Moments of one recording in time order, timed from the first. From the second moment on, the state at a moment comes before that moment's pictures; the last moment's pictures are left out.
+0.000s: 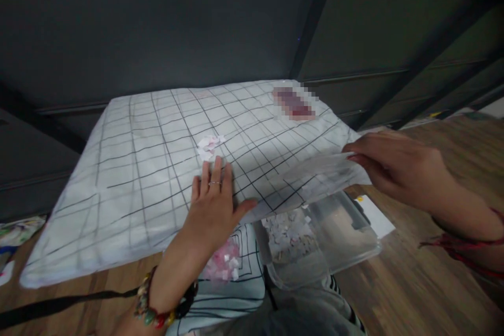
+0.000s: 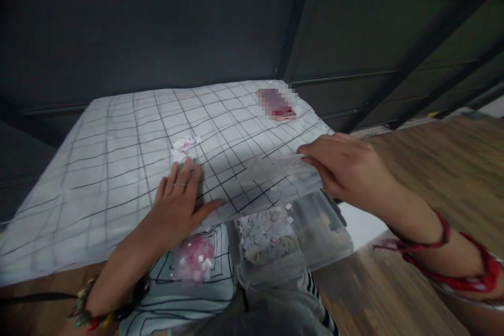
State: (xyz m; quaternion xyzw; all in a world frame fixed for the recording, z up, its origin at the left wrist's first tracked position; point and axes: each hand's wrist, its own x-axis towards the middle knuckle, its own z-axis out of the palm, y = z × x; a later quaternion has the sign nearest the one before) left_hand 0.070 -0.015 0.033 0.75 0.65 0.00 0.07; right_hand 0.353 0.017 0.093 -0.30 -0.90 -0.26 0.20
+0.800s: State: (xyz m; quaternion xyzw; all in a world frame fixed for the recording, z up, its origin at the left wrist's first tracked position) left_hand 0.018 0.001 0.023 0.69 0.73 0.00 0.04; right_hand 0.253 0.098 0.091 -0.30 -0.89 -0.25 0.24
